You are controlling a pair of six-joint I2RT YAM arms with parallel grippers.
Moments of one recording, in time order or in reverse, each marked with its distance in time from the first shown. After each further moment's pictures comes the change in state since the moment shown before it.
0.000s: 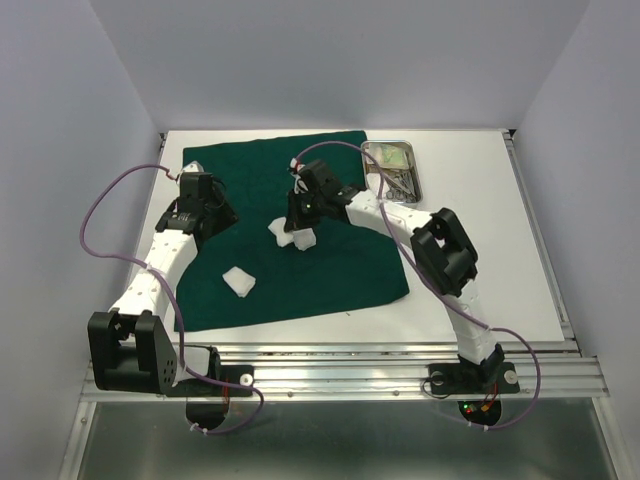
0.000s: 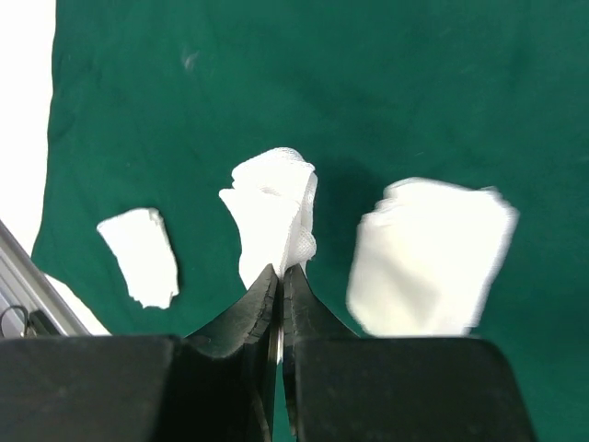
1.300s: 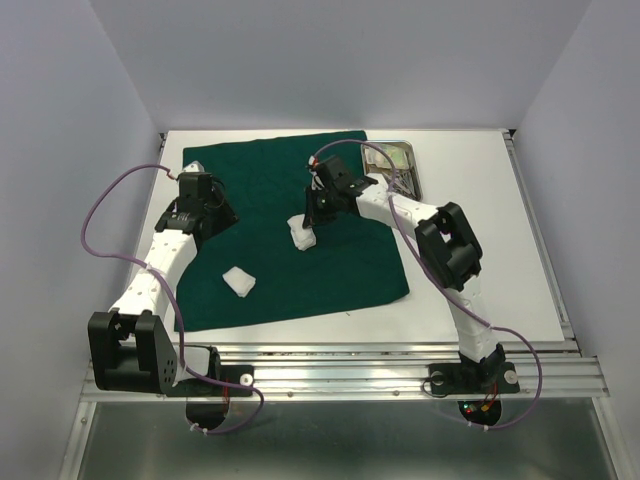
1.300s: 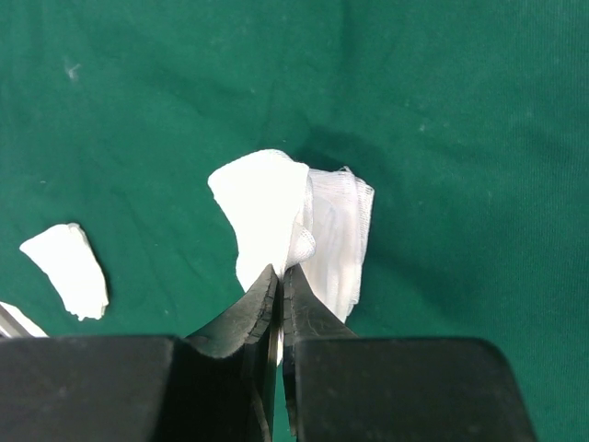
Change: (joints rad) left arm 0.004 0.000 0.000 0.000 0.029 0.004; right arm -0.092 0.008 -0.012 -0.070 0.022 -0.021
